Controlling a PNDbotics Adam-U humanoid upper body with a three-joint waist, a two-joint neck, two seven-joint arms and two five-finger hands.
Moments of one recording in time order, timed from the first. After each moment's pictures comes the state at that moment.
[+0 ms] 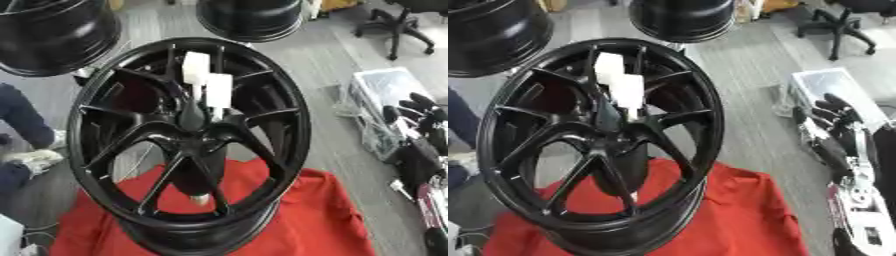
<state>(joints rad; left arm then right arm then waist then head) -0.18 0.33 0.24 -1.41 -0.15 -0.16 0.08 -0.08 -0.18 -0.23 -1.64 -0.05 -0.14 -0.09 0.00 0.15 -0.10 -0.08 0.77</state>
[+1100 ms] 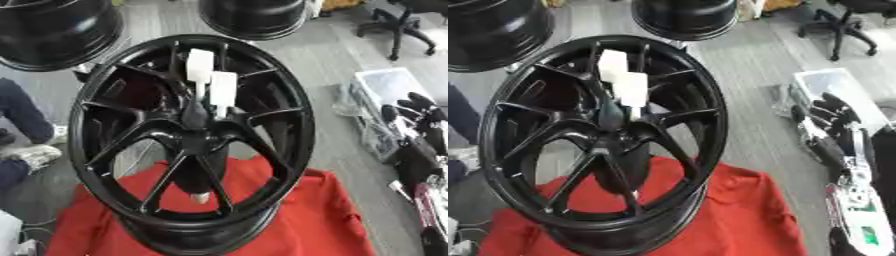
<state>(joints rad) -0.14 0.15 0.26 -1.68 -0.05 -0.01 0.04 -0.09 -0.17 -0.23 -1.64 -0.05 -0.14 -0.09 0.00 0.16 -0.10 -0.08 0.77</state>
